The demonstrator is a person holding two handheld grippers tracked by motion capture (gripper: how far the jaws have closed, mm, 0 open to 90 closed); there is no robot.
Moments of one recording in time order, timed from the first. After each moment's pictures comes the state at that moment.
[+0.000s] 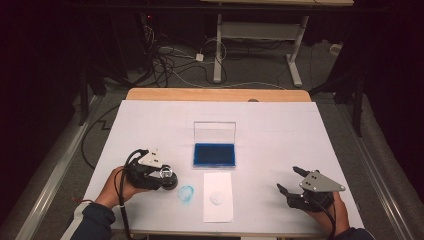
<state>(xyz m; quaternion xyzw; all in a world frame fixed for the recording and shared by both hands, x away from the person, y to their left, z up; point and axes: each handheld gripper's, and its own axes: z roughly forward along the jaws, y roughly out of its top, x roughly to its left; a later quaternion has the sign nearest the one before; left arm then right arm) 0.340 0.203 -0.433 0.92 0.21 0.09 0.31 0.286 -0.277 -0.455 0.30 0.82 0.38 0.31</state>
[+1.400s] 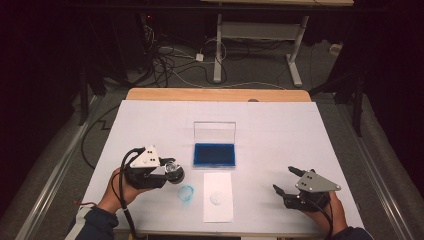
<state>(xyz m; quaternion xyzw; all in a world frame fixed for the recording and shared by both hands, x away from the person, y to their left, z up) 0.320 0.191 -0.405 0.89 0.20 0.13 0.40 0.287 -0.267 -0.452 0.27 0.83 0.38 0.30</state>
